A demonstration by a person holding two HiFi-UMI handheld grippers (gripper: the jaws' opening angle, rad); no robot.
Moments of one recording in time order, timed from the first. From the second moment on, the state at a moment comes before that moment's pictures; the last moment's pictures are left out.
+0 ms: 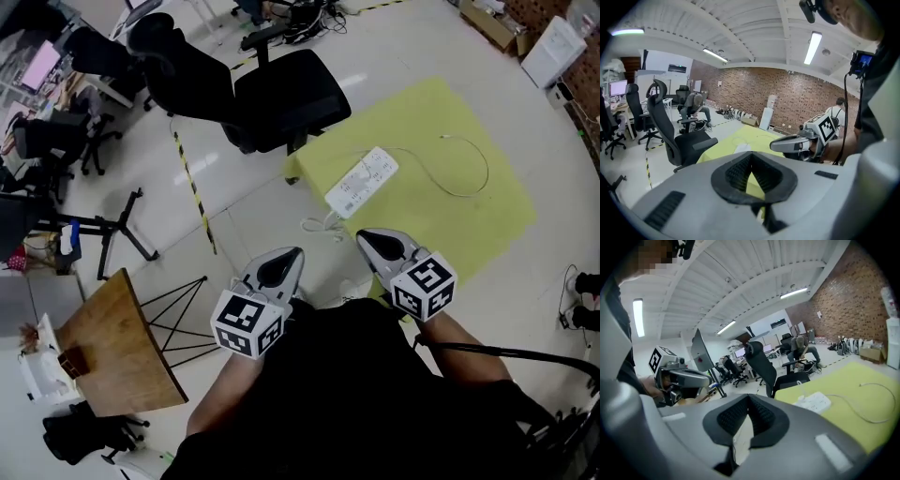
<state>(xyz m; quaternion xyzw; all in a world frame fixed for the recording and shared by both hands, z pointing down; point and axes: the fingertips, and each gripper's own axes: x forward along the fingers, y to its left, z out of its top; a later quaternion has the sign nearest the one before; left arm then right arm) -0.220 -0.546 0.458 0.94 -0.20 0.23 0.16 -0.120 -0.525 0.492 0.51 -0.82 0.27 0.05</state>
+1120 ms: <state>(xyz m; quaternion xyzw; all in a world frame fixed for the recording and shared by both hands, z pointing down) -0.100 -0.768 0.514 0.93 0.20 0.27 0.10 -0.007 -0.621 0.563 0.80 -0.48 0.34 0.10</state>
